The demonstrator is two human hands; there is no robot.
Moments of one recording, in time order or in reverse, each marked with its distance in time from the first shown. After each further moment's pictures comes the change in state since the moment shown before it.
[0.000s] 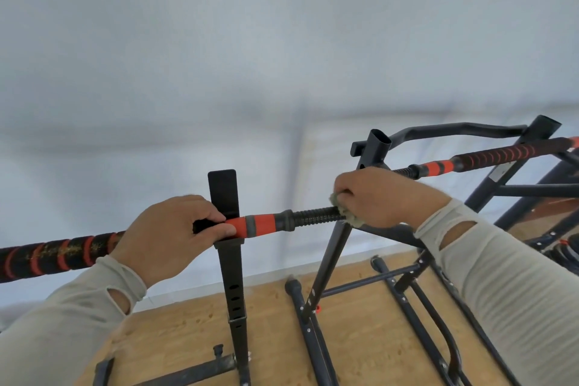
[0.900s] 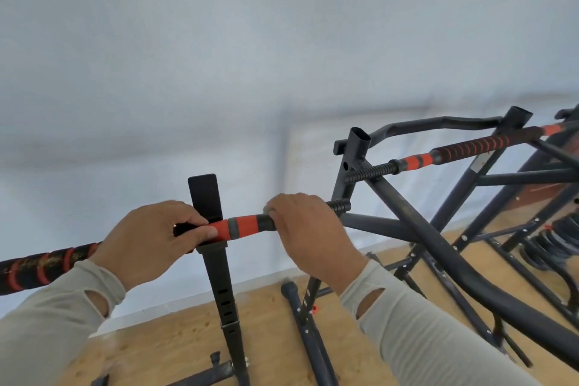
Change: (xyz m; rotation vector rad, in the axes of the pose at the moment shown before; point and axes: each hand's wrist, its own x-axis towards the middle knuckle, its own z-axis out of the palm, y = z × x) left_hand 0.004 0.003 -0.003 -0.040 -0.064 -0.046; right_hand -0.003 -0.065 0.078 0.139 0.550 -0.213
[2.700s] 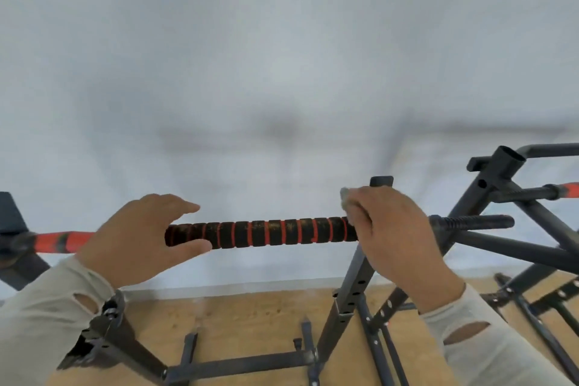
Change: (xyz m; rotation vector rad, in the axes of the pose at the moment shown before) left_hand -0.126 -0.199 -0.160 0.394 -0.044 -0.167; right_hand 0.049 -0.174 -0.007 0.143 0.128 0.114
